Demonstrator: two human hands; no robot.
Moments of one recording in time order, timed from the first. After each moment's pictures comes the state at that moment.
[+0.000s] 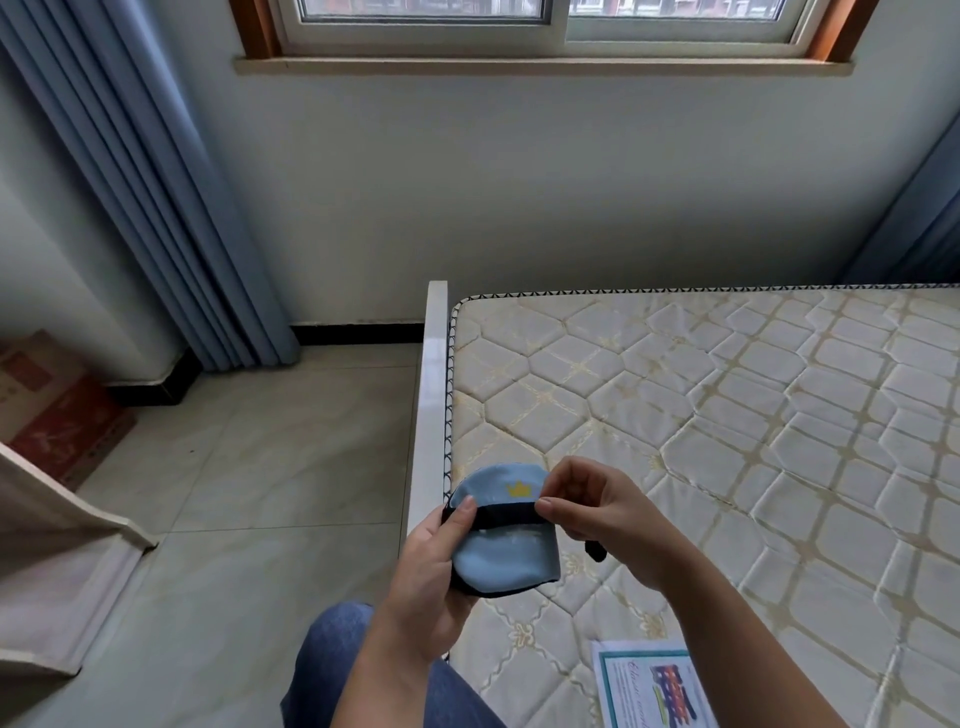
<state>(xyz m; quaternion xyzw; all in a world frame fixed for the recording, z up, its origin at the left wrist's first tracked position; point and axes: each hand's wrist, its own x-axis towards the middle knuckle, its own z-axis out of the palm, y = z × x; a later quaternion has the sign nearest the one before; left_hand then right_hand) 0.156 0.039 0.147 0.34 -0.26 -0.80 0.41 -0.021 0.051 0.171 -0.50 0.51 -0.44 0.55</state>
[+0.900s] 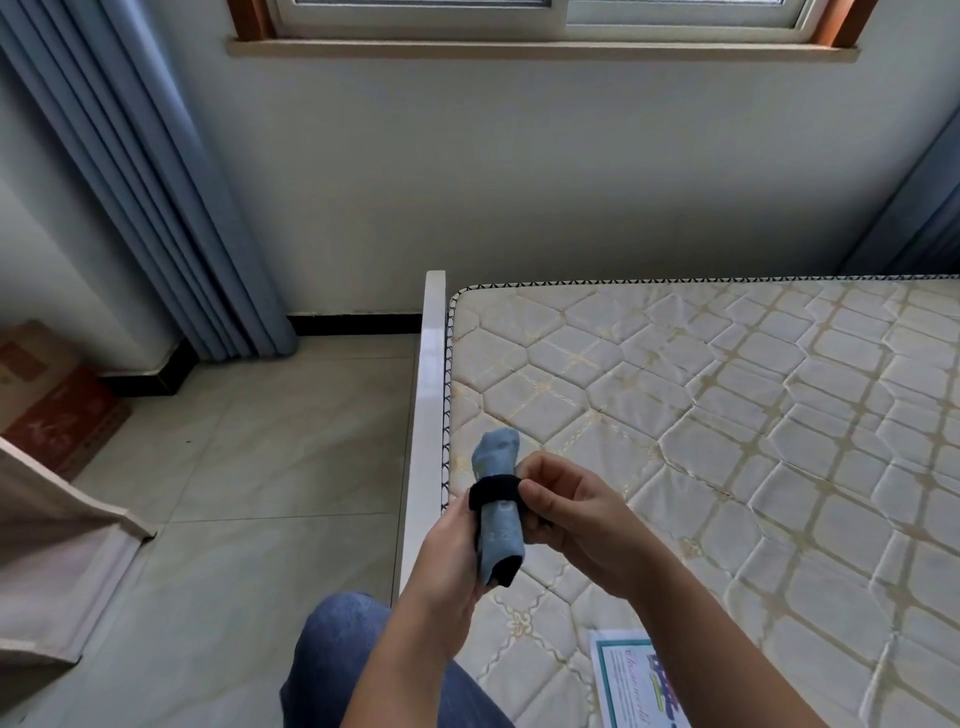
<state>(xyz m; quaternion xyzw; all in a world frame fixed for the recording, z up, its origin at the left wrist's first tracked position) 0.142 0.037 0.139 0.43 -0.32 -0.77 0.35 0.002 0.054 0.169 -0.42 0.37 -0.48 0.67</state>
